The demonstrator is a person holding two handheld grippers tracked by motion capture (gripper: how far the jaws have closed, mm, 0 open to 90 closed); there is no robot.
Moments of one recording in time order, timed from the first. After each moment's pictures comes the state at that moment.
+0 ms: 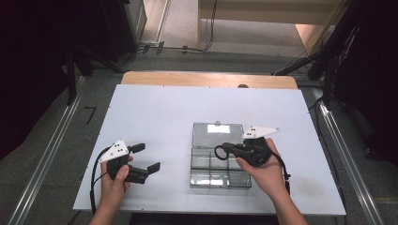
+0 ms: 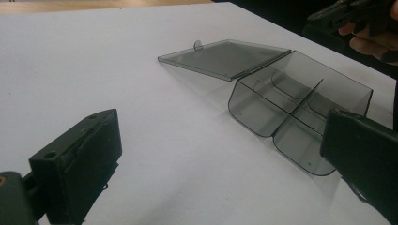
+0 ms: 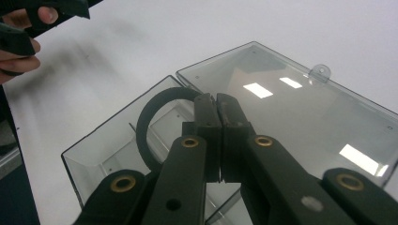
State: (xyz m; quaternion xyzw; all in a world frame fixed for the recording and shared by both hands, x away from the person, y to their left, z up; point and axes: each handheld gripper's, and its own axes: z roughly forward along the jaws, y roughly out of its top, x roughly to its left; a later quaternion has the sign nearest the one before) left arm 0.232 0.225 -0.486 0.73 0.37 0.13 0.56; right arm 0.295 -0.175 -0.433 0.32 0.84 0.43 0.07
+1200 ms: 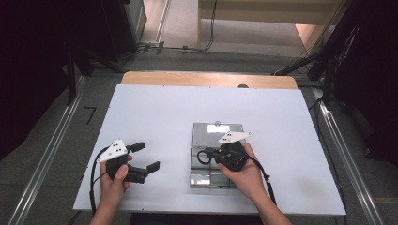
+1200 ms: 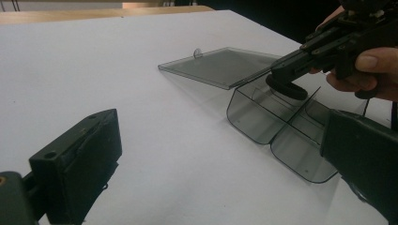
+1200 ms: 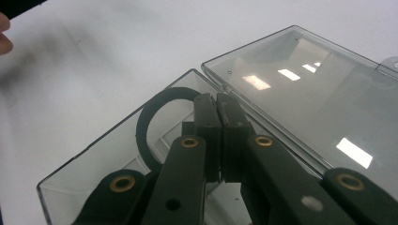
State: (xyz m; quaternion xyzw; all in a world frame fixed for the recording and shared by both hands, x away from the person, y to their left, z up) left arm 0.231 0.225 -0.482 0.73 0.37 0.13 0.56; right arm 0.296 -0.122 -0.466 0.31 0.85 0.41 0.07
